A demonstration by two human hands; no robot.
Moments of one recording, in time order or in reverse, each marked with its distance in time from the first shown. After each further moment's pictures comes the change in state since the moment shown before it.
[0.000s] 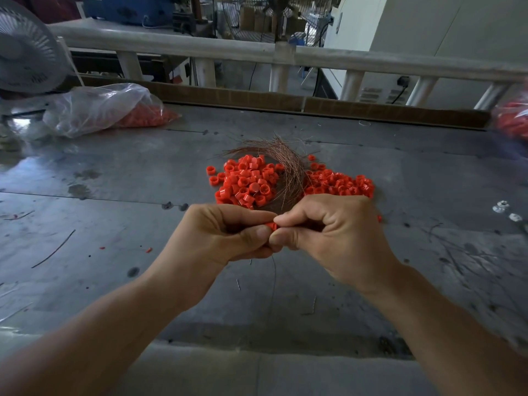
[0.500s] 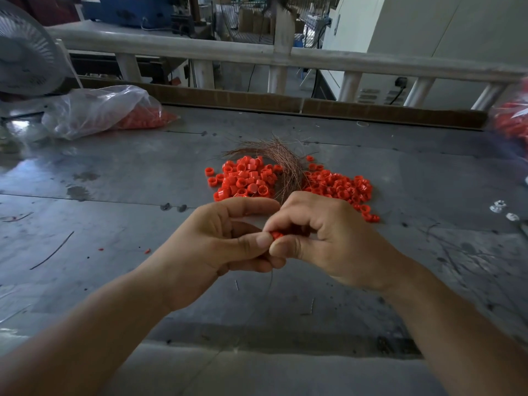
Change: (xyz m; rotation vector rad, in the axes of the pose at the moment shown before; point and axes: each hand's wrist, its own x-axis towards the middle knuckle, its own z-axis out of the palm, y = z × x) left_hand 0.000 0.003 -0.006 -0.052 -0.163 -0.082; right_hand 0.004 0.000 -0.008 0.040 -0.296 0.052
